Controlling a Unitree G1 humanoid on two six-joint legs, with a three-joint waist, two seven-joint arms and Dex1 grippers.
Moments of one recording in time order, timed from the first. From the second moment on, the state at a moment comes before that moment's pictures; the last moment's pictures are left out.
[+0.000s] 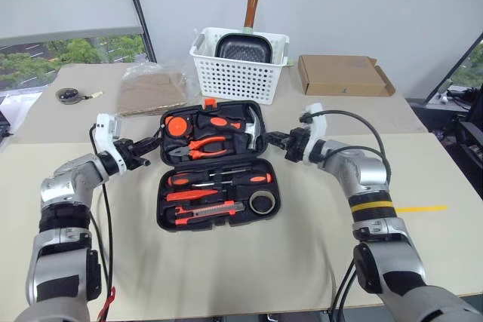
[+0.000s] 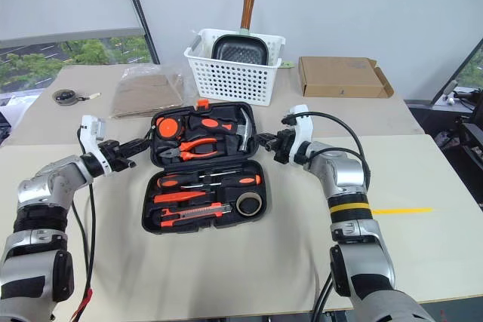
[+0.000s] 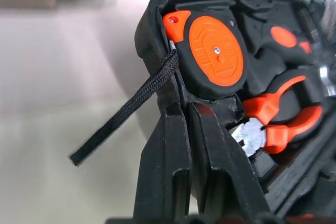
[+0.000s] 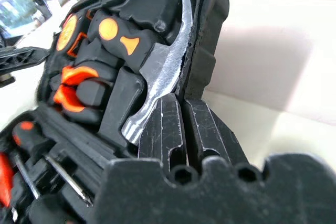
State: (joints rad) left arm -0.67 0.62 0.23 0.63 -0.42 0.43 -0.91; right arm -0.77 -0.30 -0.06 0.44 0.37 0.57 0.76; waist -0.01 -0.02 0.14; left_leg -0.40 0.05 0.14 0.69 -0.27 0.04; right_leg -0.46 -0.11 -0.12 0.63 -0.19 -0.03
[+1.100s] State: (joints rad) left arm -0.60 0.58 0.11 0.56 0.00 -0.37 -0.64; right arm -0.85 -0.35 -0.05 0.90 0.22 -0.23 1.06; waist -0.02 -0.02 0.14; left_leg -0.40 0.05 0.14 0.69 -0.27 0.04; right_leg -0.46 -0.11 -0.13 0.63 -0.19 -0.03
